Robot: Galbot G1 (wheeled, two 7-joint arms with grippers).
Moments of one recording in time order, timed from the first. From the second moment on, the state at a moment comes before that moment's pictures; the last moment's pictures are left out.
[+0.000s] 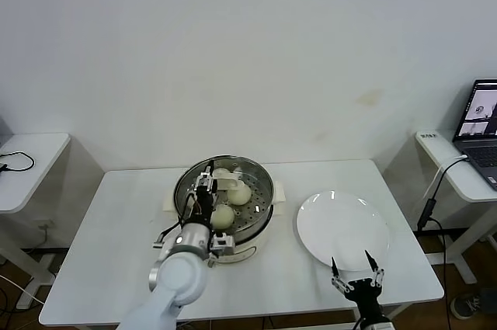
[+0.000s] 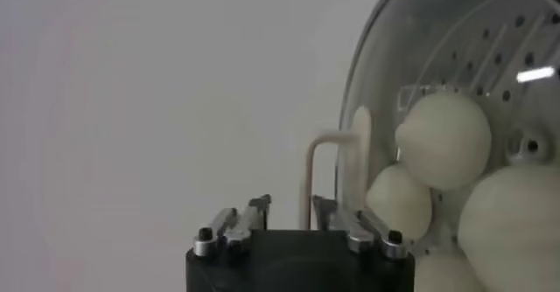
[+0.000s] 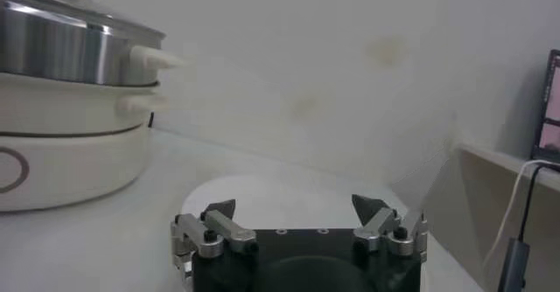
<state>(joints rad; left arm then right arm) 1.05 -1.24 -0.08 -1.95 1.29 0.45 0.22 -1.63 1.57 0.73 1.84 -0.16 0.24 -0.18</state>
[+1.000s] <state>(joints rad) 1.70 -1.25 -0.53 -2.22 0.10 0.00 -0.19 -1.68 1.52 0.71 1.90 -0.09 0.22 -0.20</state>
